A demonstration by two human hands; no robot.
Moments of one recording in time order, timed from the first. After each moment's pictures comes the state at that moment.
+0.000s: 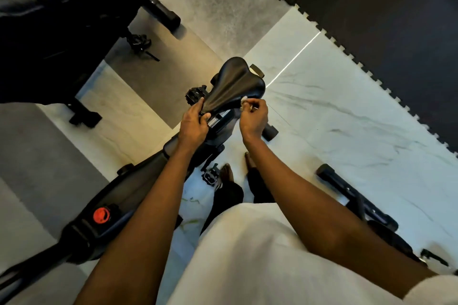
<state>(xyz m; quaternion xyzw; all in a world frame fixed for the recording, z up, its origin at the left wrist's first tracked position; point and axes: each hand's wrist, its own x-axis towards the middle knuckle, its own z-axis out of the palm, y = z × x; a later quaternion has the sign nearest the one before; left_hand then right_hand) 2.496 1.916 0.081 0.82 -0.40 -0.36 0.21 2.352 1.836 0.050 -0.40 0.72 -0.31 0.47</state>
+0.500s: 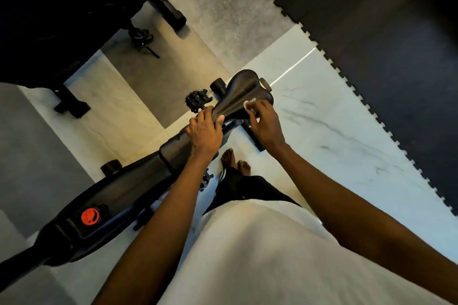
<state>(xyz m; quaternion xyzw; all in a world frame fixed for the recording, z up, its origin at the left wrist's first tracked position) 2.478 1.906 0.081 0.87 -0.40 -0.28 0.11 2.321 1.805 0.064 -0.77 0.46 -0.19 0.39</state>
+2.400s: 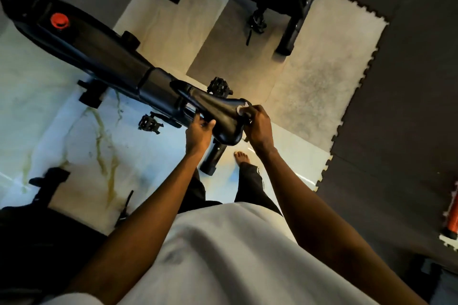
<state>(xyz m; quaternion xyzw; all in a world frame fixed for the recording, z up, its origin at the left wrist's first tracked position) 2.331 1.787 0.079 0.78 0.29 -0.18 0.52 2.355 1.608 0.089 -0.92 0.03 0.10 0.37</state>
